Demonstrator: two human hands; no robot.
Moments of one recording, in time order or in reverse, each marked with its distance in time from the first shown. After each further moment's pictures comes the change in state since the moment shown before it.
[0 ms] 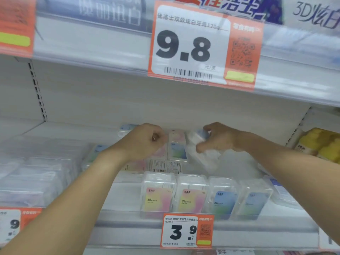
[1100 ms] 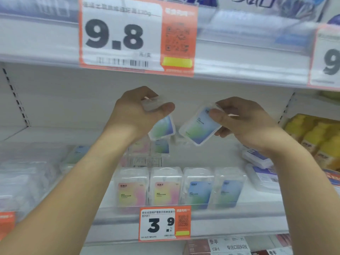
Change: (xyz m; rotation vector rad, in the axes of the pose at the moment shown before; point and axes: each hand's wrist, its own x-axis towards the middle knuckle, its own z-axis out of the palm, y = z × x) left_hand 0.000 0.091 0.002 -0.124 0.392 -0.092; right_hand -0.096 0.036 -0.033 0.452 0.453 -0.256
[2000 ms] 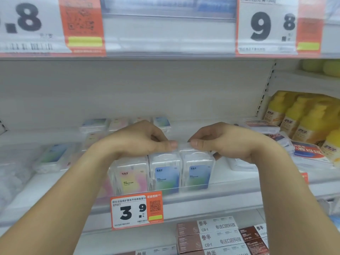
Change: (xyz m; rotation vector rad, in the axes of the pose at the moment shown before) left_hand -0.026 0.007 0.063 0.341 -0.761 -0.068; right_hand -0.031 0.063 -0.022 -0.093 -0.440 0.251
